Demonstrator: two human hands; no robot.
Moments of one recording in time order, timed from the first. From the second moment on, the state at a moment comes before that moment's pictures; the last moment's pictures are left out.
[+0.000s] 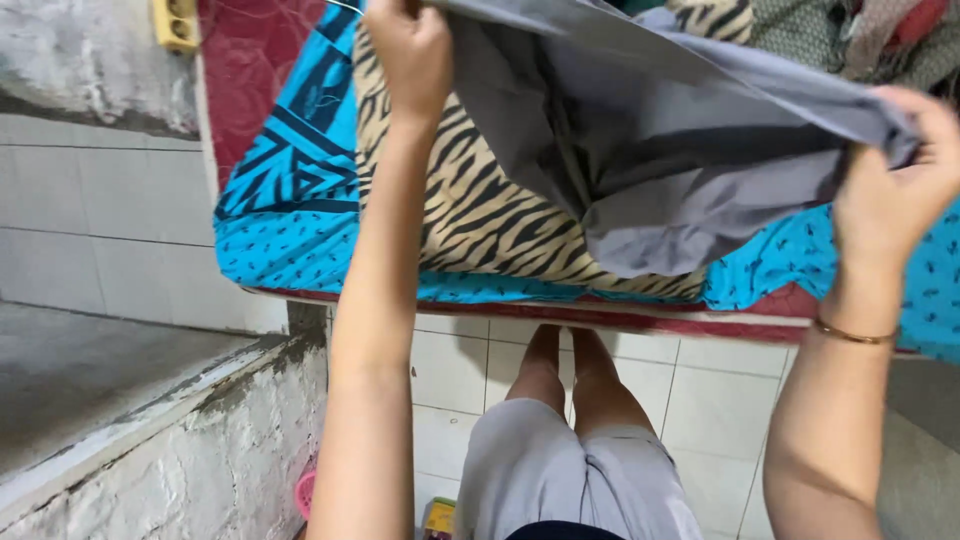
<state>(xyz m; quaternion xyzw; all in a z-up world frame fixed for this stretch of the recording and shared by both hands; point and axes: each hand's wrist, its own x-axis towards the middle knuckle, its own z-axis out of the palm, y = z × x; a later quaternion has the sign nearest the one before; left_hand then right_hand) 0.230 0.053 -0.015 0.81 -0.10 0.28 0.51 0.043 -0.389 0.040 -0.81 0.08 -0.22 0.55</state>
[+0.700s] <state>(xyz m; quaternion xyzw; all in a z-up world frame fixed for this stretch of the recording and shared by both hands) 0.004 0.139 -0.153 0.87 -0.14 -0.41 0.22 -0.031 -0.447 -0.175 -0.79 0.01 0.46 0.39</state>
